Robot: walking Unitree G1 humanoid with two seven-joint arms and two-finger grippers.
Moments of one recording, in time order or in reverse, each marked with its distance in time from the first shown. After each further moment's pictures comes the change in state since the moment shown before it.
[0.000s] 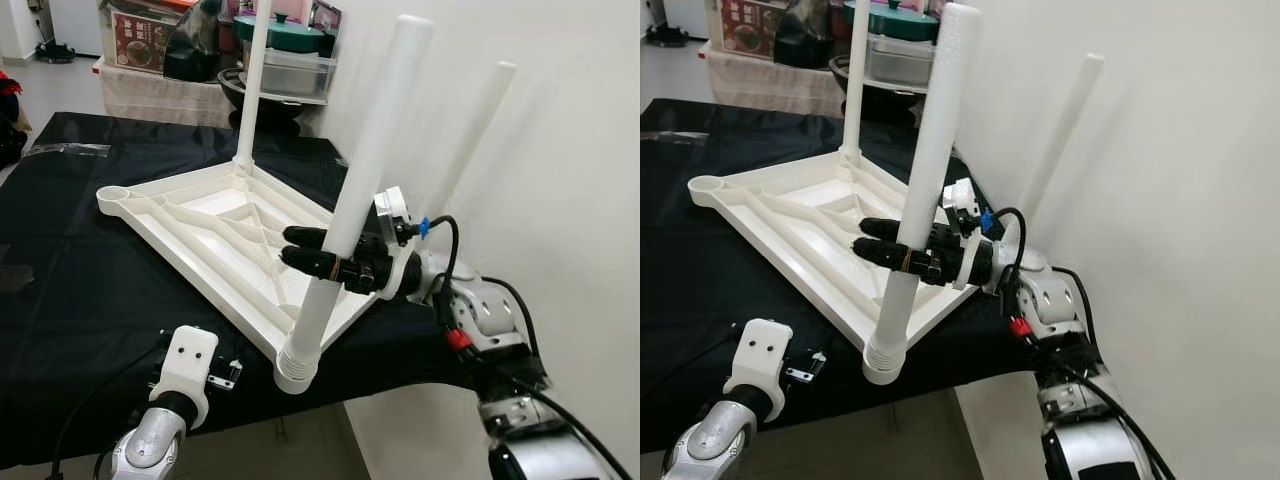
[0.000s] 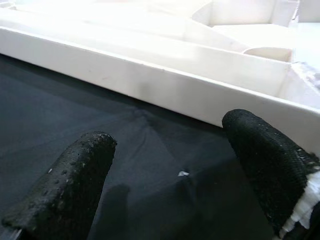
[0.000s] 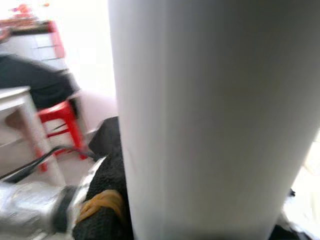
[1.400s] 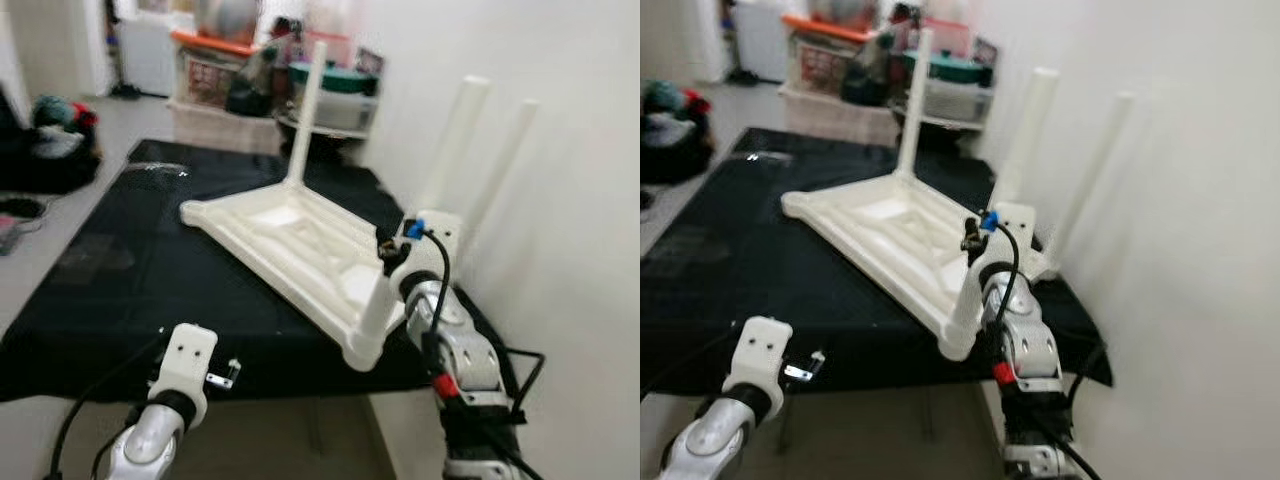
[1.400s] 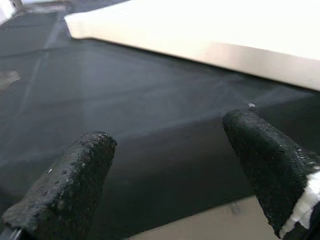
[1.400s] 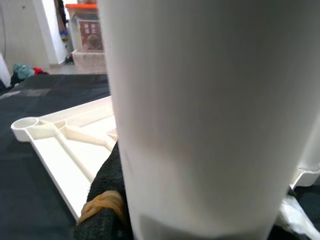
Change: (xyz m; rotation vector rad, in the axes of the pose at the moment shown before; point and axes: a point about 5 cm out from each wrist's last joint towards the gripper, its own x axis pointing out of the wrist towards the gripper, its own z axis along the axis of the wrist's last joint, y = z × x) left arm -0.001 0.003 -0.004 0.000 0.023 -0.001; right arm -0.035 -0.017 -0.032 0.013 0.113 -1.302
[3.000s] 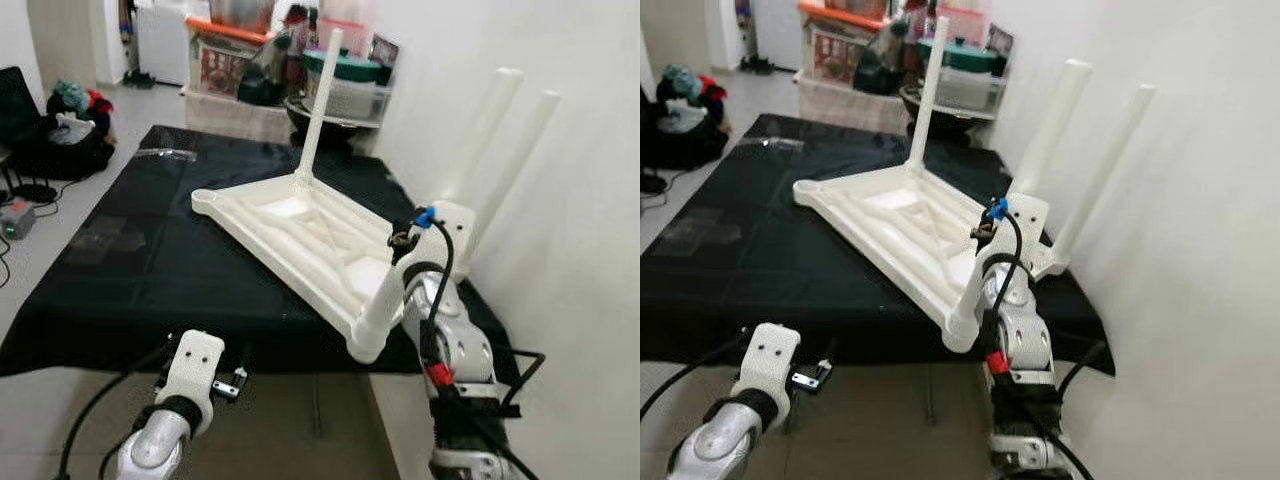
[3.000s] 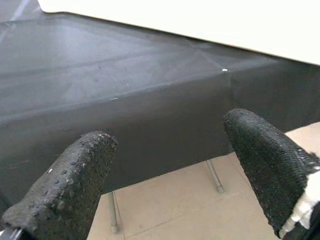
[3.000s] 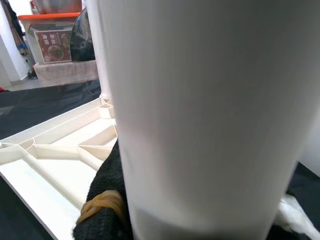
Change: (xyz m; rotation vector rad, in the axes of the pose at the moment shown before) left arm 0.004 -0.005 -0.003 0.003 0.018 -0.034; right arm 0.002 -0.005 0.013 0.066 -0.057 -0.189
